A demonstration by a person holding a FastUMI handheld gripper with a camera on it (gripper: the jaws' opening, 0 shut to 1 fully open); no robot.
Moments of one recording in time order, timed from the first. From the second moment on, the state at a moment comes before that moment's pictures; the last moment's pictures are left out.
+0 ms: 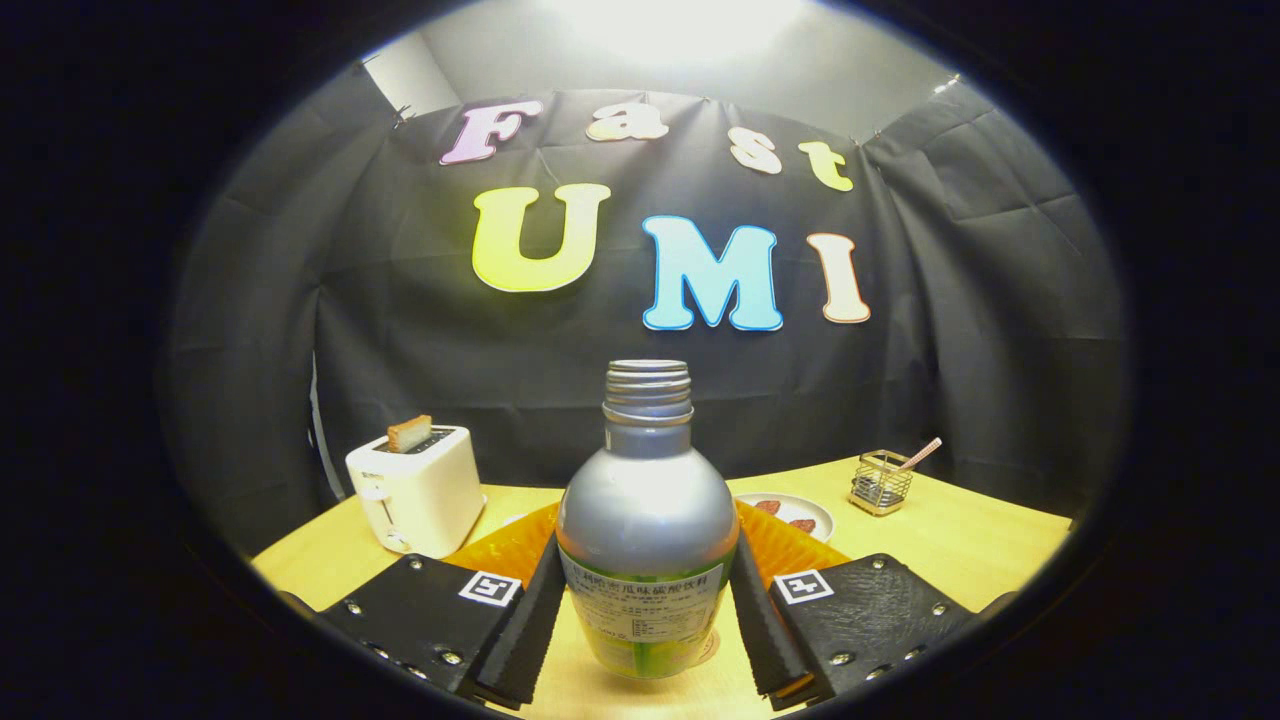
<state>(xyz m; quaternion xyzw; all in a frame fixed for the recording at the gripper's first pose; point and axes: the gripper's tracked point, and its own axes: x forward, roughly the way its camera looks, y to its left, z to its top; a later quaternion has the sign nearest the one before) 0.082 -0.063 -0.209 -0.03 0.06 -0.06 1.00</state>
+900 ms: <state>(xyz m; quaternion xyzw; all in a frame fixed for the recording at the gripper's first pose) 0.136 -0.085 -0.297 0.01 0.10 -0.06 0.99</state>
